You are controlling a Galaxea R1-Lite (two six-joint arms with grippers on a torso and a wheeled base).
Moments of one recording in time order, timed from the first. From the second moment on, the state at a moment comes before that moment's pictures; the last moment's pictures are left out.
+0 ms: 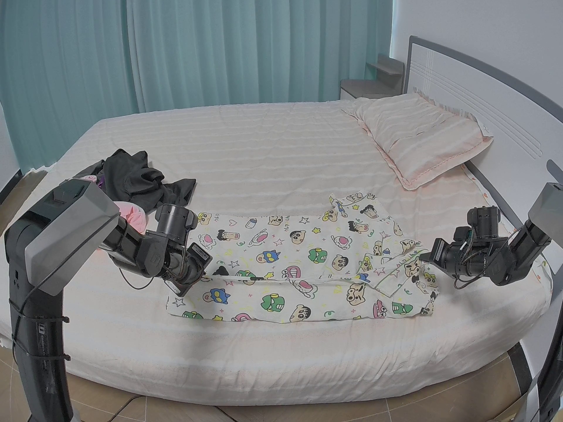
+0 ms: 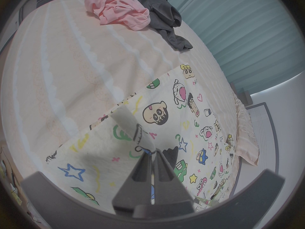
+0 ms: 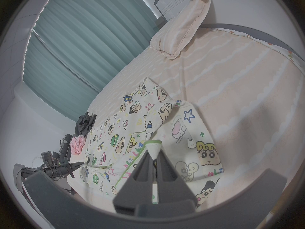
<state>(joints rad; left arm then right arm) -0.24 2.32 -1.26 -0.18 0.03 -1.10 0.02 2.17 -0.86 -0.69 0.31 0.52</state>
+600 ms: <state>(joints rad) -0.23 2.33 -1.28 -0.18 0.05 -1.12 0.02 2.13 -0.80 -0.69 0.21 0.69</state>
